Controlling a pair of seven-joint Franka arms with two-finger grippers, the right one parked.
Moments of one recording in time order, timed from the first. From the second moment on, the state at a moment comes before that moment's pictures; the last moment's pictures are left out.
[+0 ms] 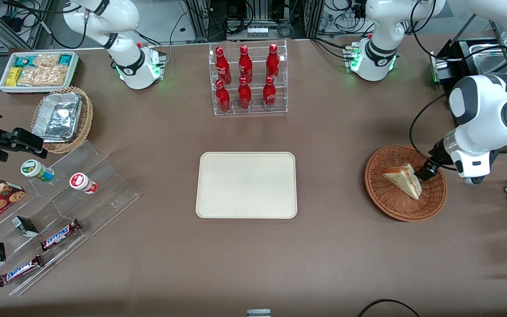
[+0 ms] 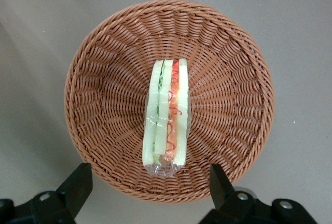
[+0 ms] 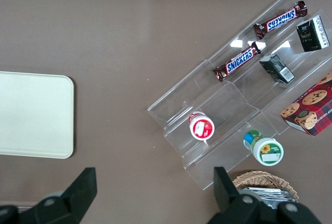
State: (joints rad) arm 0.03 0.10 0.00 -2.14 -0.01 2.18 -0.84
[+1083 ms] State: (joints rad) arm 0.01 0.18 0.00 -2.19 -0.02 2.32 -0.94
